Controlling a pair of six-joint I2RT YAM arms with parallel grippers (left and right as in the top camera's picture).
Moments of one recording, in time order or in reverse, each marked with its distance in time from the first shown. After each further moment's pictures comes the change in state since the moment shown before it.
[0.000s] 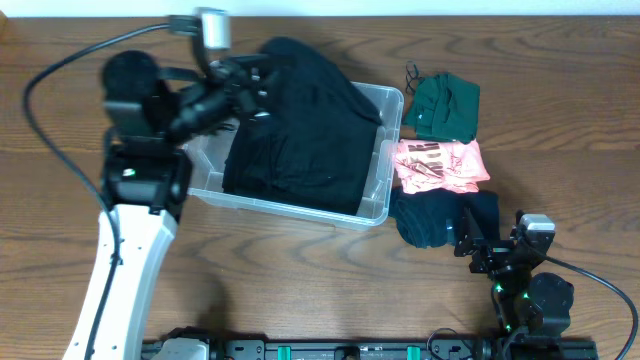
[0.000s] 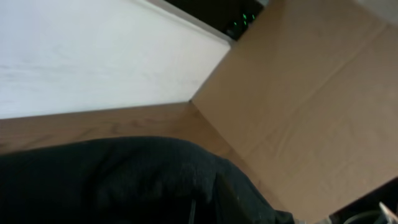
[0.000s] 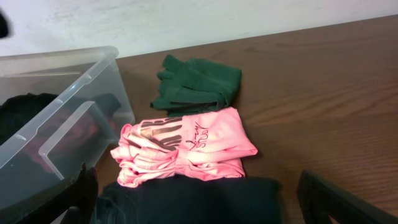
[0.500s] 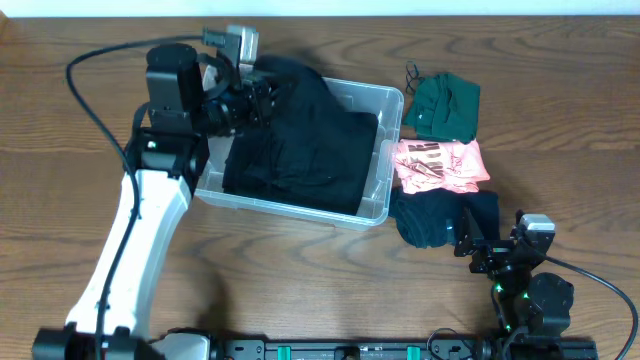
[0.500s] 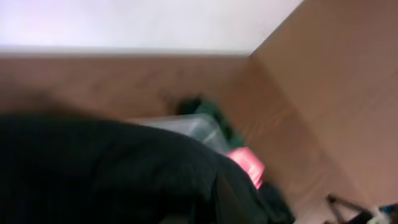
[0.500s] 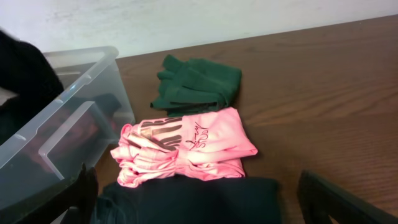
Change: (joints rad) left arm 0.017 0.163 -0.003 -0.280 -0.126 0.301; right arm 0.000 0.000 0.000 0.000 0.000 0.000
